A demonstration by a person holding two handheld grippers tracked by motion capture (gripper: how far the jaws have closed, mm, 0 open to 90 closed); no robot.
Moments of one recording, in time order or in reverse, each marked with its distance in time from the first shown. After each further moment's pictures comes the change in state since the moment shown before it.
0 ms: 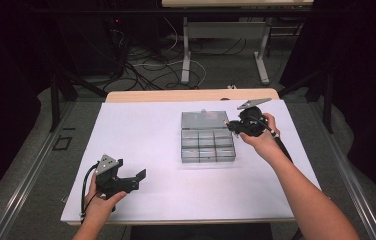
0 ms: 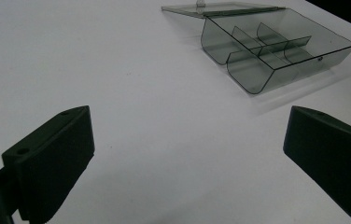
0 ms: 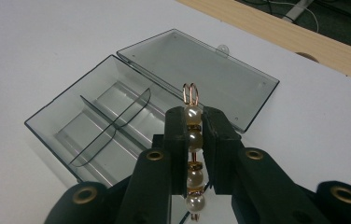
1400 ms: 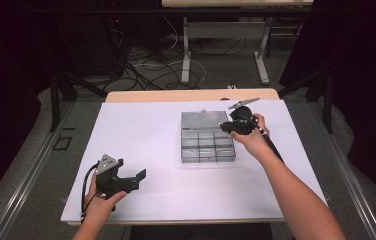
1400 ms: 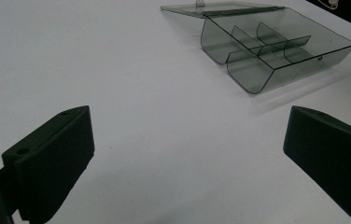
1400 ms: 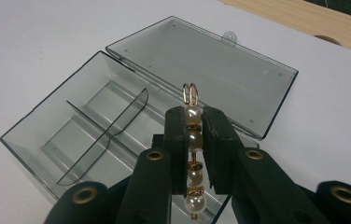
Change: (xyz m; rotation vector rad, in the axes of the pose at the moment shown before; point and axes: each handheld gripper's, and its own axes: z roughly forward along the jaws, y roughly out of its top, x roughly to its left) left arm 0.000 0.000 0.001 -0.001 -0.003 0.002; right arm 0.000 0.002 0.035 0.053 0.004 0.060
